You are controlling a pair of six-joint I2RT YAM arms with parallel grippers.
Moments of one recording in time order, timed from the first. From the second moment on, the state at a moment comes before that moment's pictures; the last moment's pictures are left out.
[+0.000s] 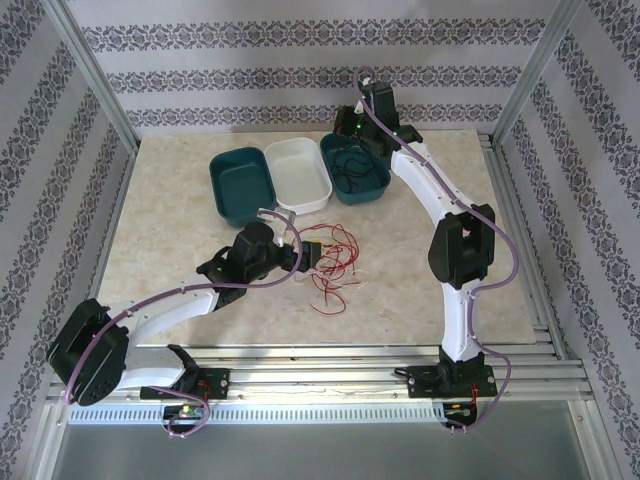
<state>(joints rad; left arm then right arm) -0.68 1.27 0.68 0.12 -0.03 -0.39 0.33 2.10 2.01 -0.37 -0.15 0.56</state>
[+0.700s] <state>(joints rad) -0.68 1.29 0.68 0.12 -0.05 -0.41 0.29 2.21 1.93 -0.46 -0.07 0.52</state>
